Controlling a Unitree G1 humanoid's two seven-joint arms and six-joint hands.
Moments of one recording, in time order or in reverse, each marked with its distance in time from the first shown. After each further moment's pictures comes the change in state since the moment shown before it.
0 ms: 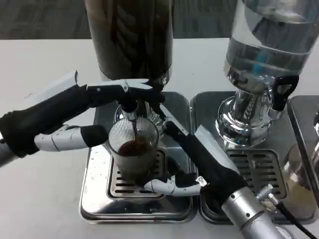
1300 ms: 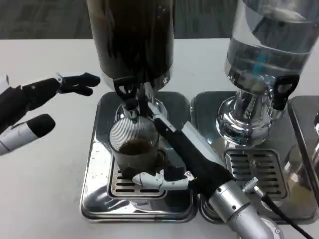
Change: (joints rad) left arm 0.174 0.046 0.196 0.003 0.045 0.000 0.151; right arm -0.076 0.041 0.026 0.094 -0.004 -0.001 -0.011
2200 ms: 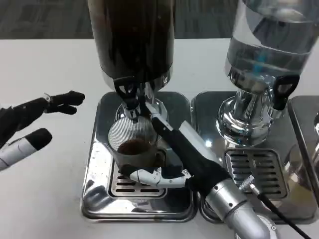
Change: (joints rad) left arm 0.098 0.002 0.006 0.027 0.086 -0.020 0.119; right arm -0.030 0.015 0.001 0.054 0.023 -0.015 0.000
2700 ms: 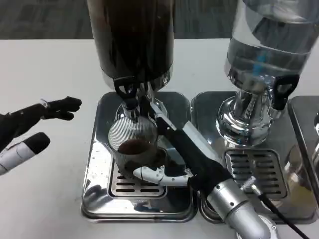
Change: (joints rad) left arm 0.025 0.000 0.000 0.010 0.003 0.000 0.011; right arm -0.008 0.006 -0.013 0.041 0.018 -0.002 -0.008
